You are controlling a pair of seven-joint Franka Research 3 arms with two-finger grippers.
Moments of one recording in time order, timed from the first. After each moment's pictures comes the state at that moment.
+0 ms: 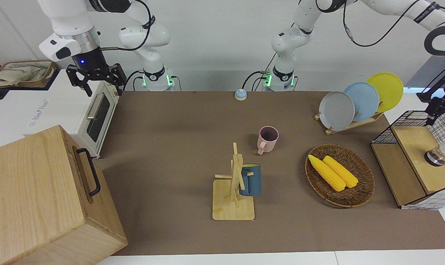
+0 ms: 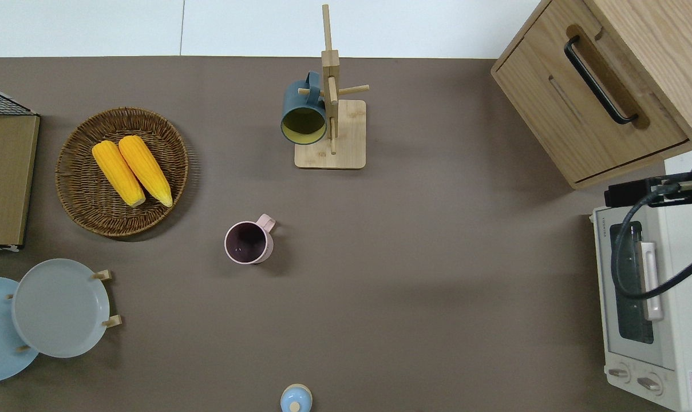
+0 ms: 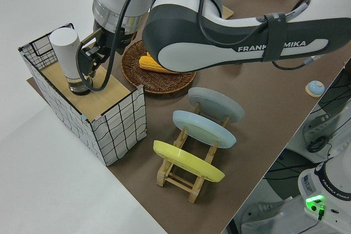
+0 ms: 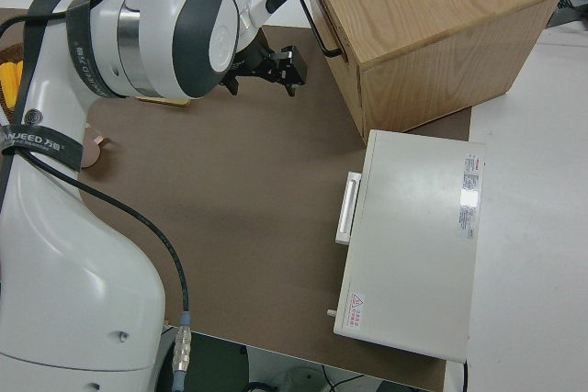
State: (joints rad) left arm 0.47 0.23 0.07 -1.50 -0.17 2.04 0.50; right arm 0.12 -0.02 -0.11 -1.56 -0.02 1.60 -0.04
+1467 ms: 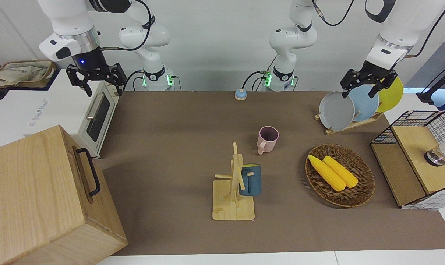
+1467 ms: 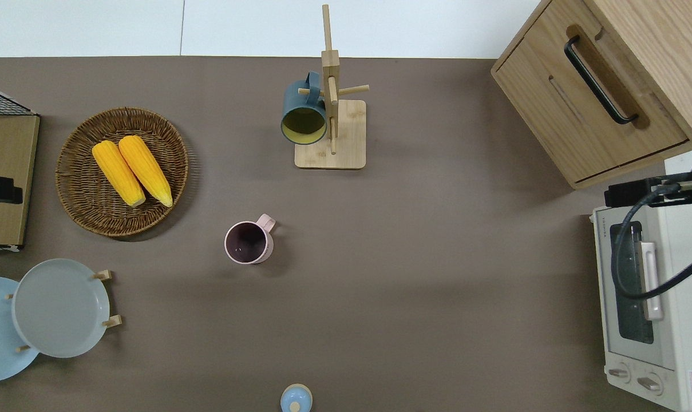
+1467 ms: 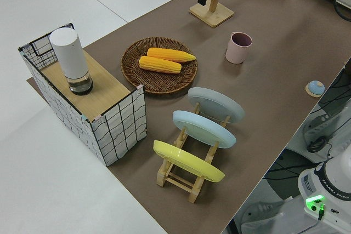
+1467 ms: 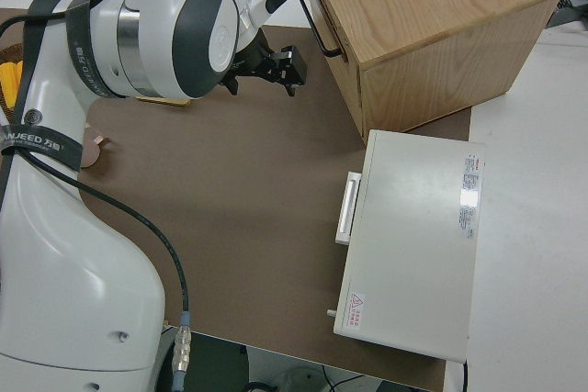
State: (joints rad) left arm 0.10 0.01 -0.07 -1.53 0.00 1.57 0.09; right arm 0.12 -0.02 -0.11 -1.56 -0.02 1.60 -0.04
